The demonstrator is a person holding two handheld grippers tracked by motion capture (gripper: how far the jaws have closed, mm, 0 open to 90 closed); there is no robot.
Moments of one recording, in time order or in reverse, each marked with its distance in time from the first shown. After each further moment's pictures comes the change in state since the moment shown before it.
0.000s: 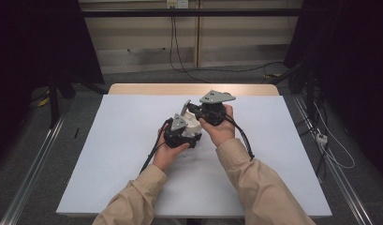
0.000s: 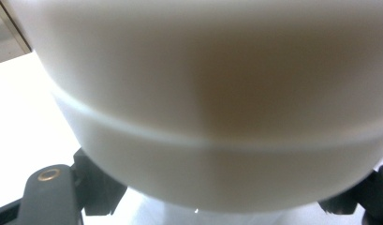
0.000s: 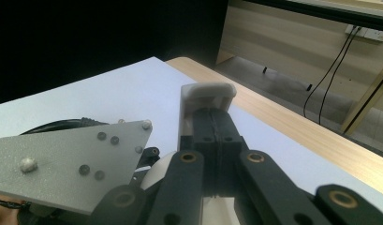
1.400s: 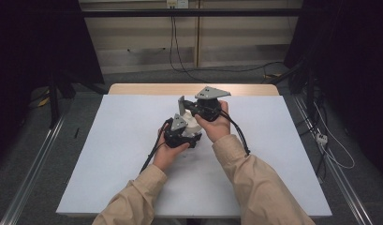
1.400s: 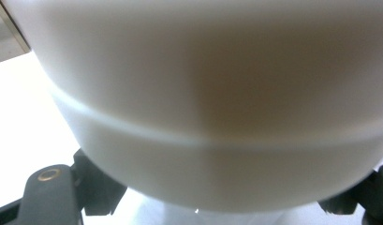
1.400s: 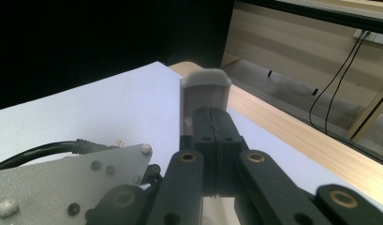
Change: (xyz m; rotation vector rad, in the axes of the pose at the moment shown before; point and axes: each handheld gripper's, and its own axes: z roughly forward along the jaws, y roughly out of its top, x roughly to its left) left arm 0.000 0.000 0.000 0.002 0.003 0.001; right arm -0.001 0.008 0.015 -0.007 0.021 -0.007
